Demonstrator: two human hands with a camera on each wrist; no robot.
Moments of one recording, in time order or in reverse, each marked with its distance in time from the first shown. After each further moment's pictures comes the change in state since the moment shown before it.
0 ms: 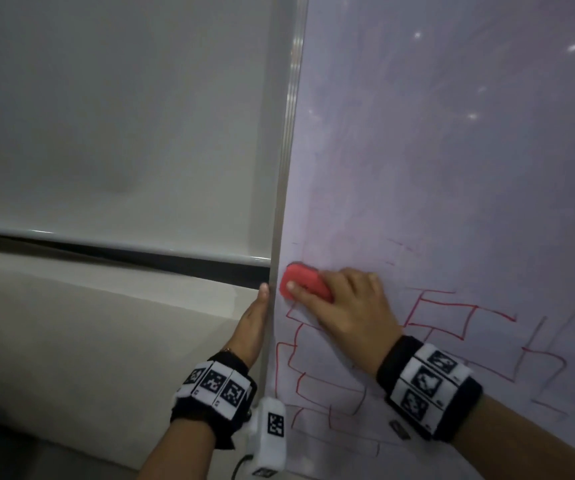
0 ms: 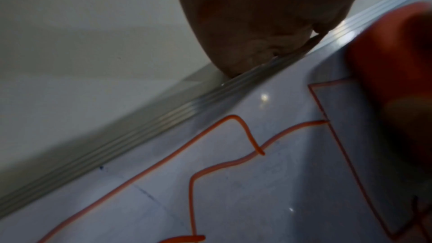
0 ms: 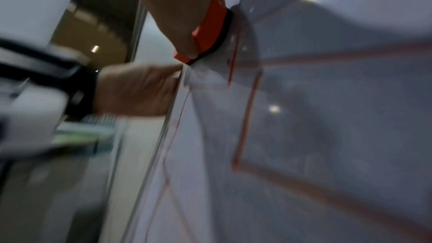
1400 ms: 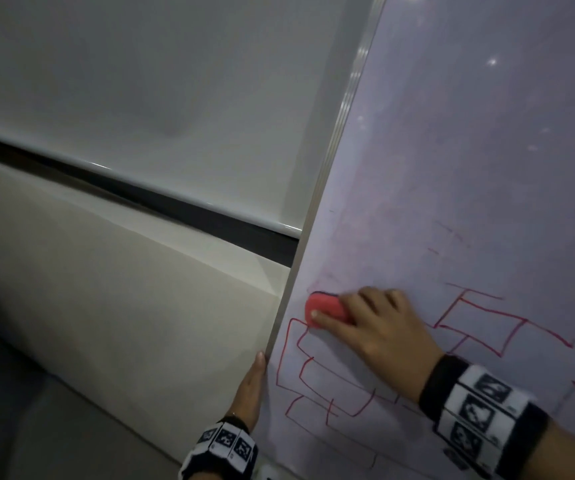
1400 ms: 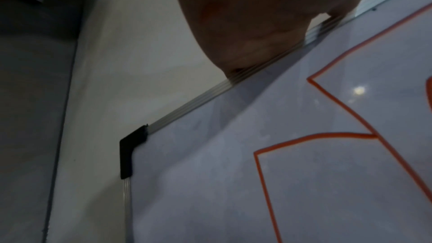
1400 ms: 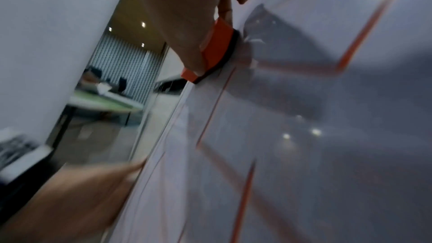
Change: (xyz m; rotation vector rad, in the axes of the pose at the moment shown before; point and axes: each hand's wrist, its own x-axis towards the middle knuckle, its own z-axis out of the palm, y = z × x) left_hand -0.043 -0.173 0.003 -0.164 0.308 -0.348; right_hand -0.033 0.006 -0.007 0.002 -0.232 -0.303
